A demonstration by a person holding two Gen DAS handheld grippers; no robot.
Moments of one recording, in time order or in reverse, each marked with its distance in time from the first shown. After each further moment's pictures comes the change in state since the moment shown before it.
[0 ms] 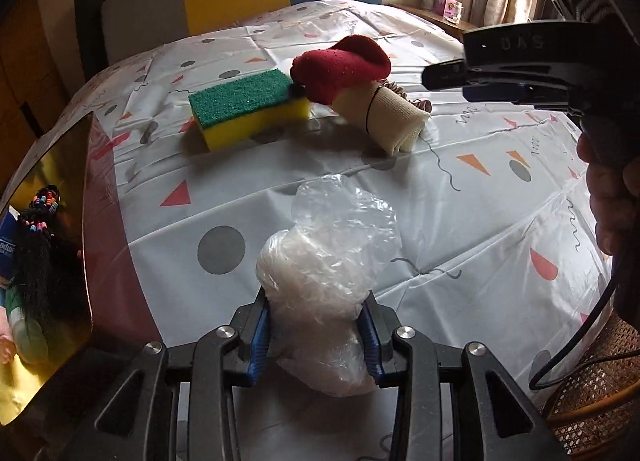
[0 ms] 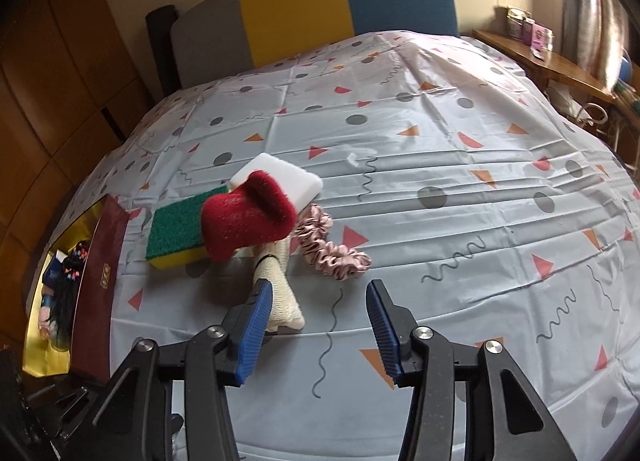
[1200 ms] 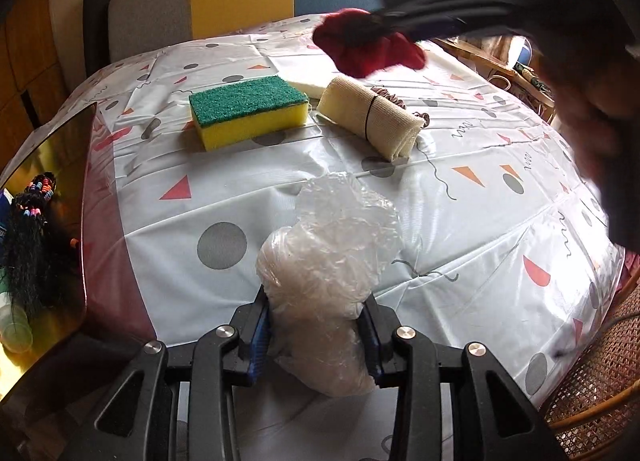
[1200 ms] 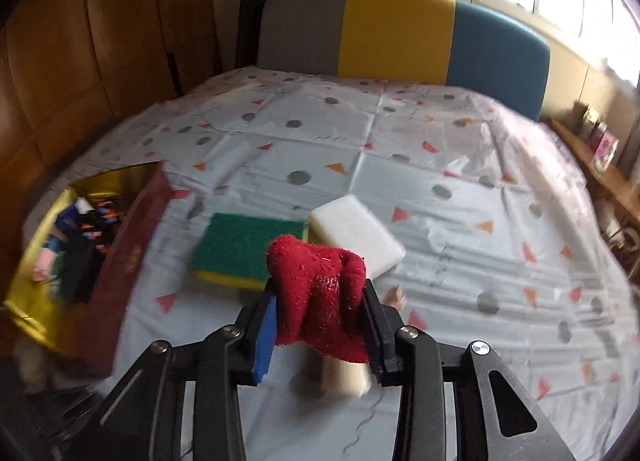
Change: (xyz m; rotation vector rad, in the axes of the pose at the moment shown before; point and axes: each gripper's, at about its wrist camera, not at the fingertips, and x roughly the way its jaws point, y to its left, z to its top) left arm -0.002 0.007 -0.009 -0.047 -0.055 -0.048; right arm -0.001 0.072 0.033 -0.338 -0.011 0.068
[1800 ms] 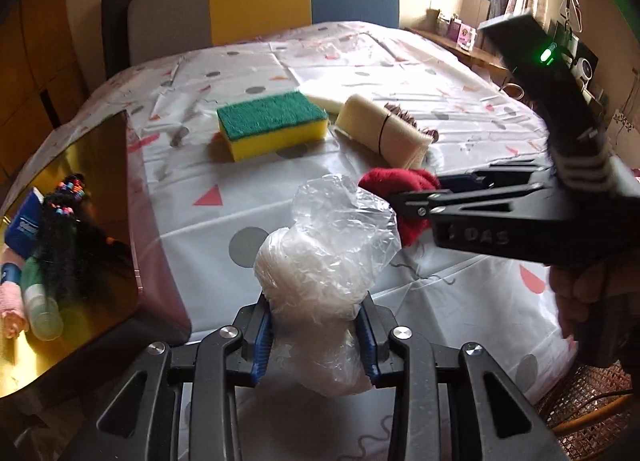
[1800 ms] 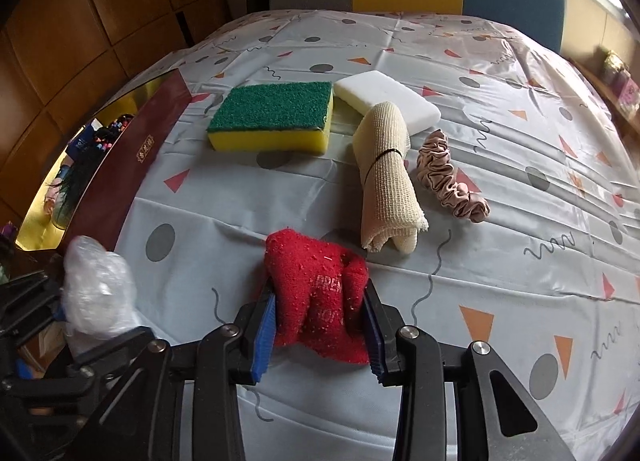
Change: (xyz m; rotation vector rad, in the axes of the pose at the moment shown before) left arm -0.029 0.001 0.004 -0.033 -0.019 0.056; right arm 0.032 0.007 -0.087 0.028 0.157 0.071
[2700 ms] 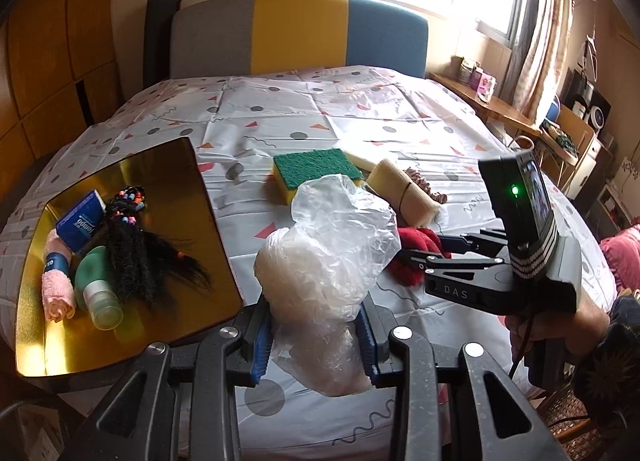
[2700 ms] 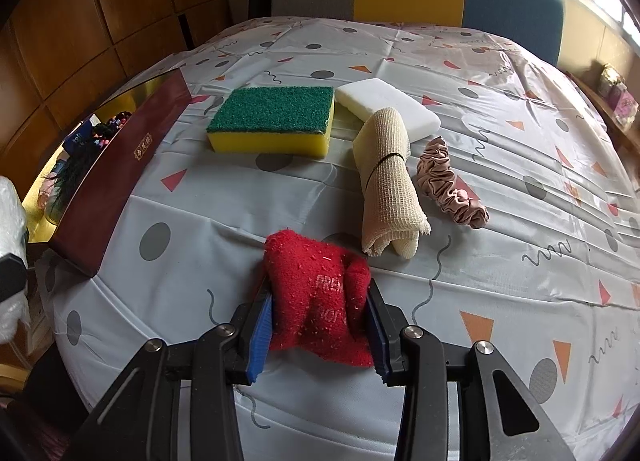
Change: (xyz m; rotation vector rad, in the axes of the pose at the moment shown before) left arm -0.065 0.034 0.008 -0.121 -0.103 0.024; right arm 0.000 0.004 -0.002 -0.030 -0.032 -0.034
